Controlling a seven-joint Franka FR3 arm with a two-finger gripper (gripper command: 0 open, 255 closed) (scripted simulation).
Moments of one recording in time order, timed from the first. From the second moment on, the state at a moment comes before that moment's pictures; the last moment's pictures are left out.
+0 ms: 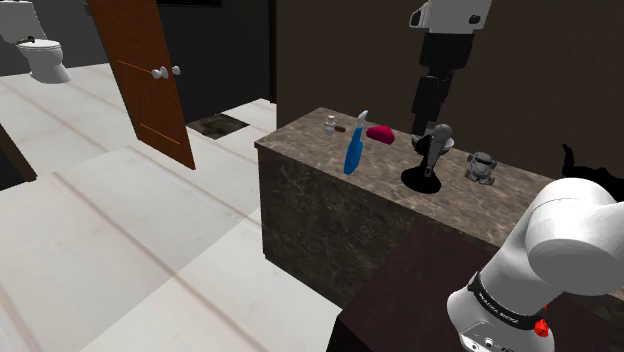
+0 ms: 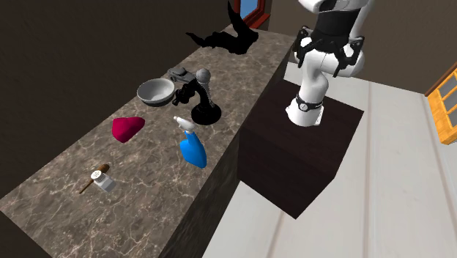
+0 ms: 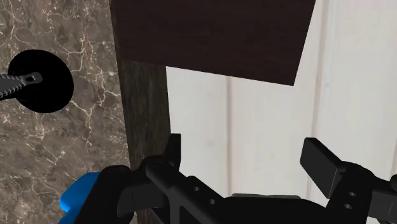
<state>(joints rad) 0.02 -0.79 0.06 -2.37 0.05 1.48 -0.07</state>
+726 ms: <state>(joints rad) -0.09 -0.41 0.05 -2.18 0.11 1.61 0.15</state>
